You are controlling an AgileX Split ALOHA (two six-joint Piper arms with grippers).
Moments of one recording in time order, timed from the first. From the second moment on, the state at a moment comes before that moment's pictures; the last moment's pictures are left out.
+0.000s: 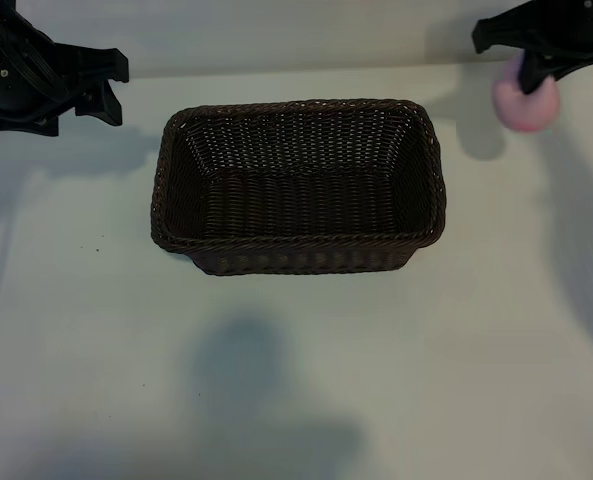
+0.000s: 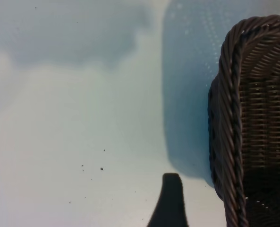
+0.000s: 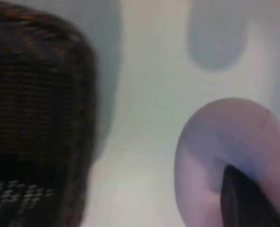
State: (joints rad) left arm -0.15 1.63 -1.35 -0.15 0.85 -0.14; right arm 0.26 1.93 -1.77 0.11 1.18 0.02
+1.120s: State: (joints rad) left arm -0.15 1.63 -1.35 -0.15 0.85 -0.13; right arm 0.62 2.01 -1.77 0.15 0.98 0.01
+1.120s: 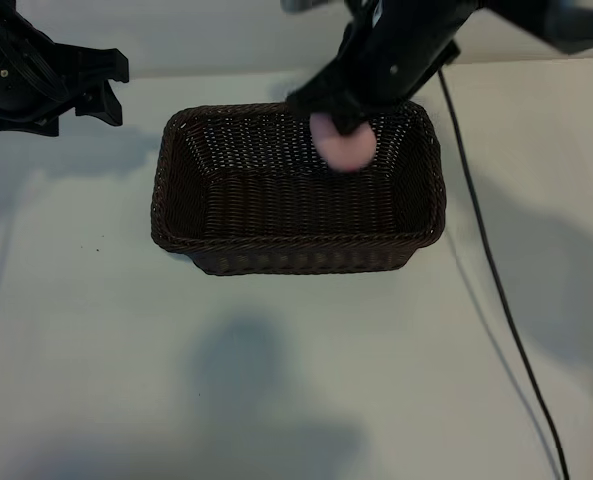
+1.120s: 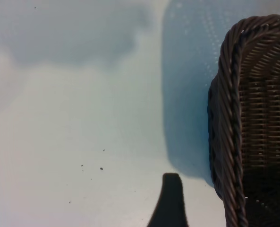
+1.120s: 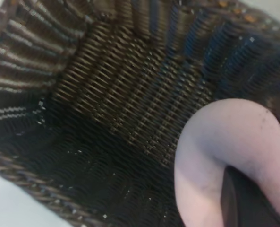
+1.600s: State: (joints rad) left arm -0.15 1.63 -1.35 -0.15 0.85 -0.13; right arm 0.62 2.16 -1.77 0.15 0.98 0.01
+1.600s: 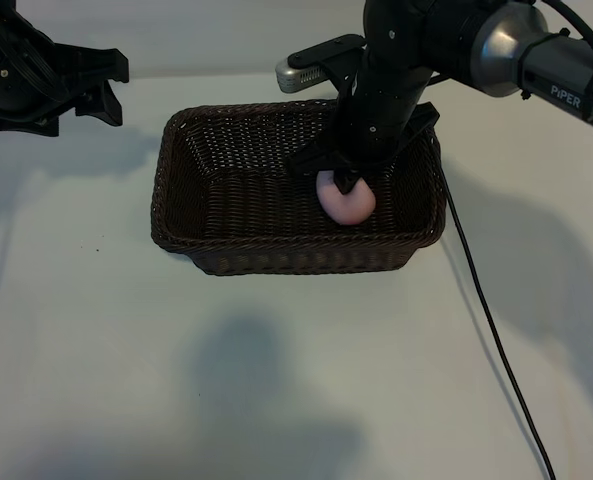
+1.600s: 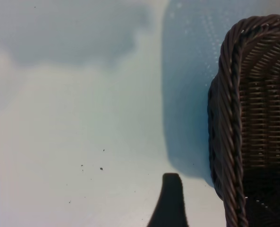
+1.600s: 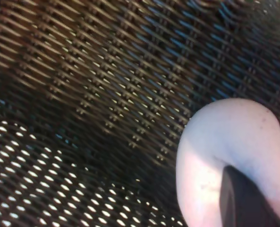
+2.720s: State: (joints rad) left arm -0.15 1.63 -1.35 -0.15 0.85 -0.13; right arm 0.54 2.13 -2.06 -0.04 1.22 0.04
